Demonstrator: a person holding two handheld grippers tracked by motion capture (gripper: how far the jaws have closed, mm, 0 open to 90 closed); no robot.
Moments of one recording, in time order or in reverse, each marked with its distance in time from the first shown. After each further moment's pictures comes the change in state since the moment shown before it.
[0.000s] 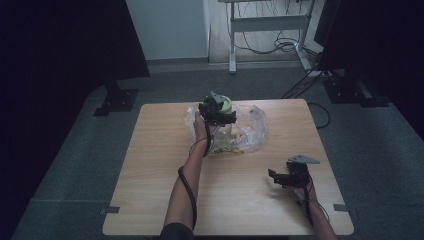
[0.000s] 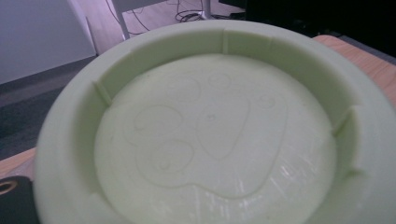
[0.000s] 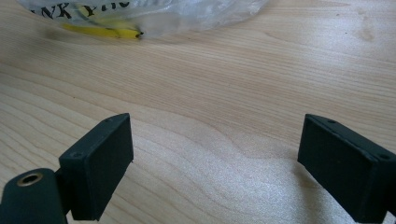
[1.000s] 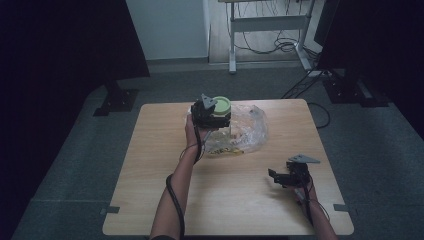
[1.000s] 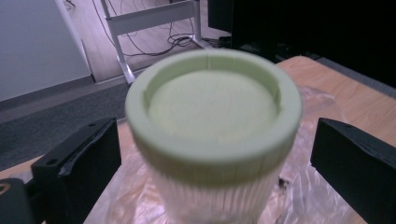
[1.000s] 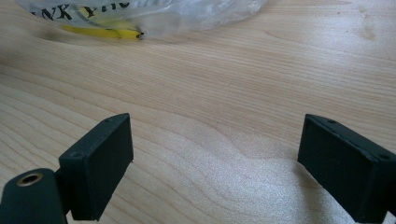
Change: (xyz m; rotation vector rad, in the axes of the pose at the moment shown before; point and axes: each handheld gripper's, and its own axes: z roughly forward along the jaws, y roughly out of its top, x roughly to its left) left arm 0.009 -0.012 -0.050 -0.087 -0.030 0.020; right arm -0.001 0.000 0.000 0.003 0.007 0.009
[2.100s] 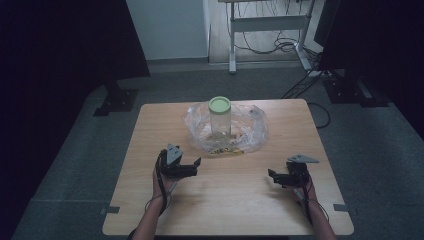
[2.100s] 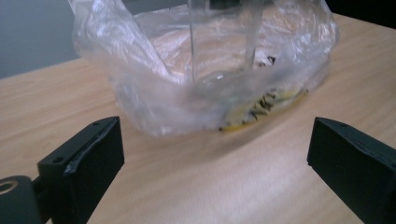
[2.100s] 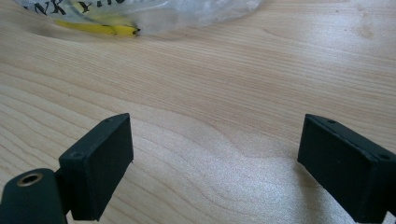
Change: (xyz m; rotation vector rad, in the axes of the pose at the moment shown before) left arm 0.019 -0.148 -0.116 -0.010 -0.030 -0.008; right arm 0.001 0.000 0.001 0.012 -0.017 -0.013
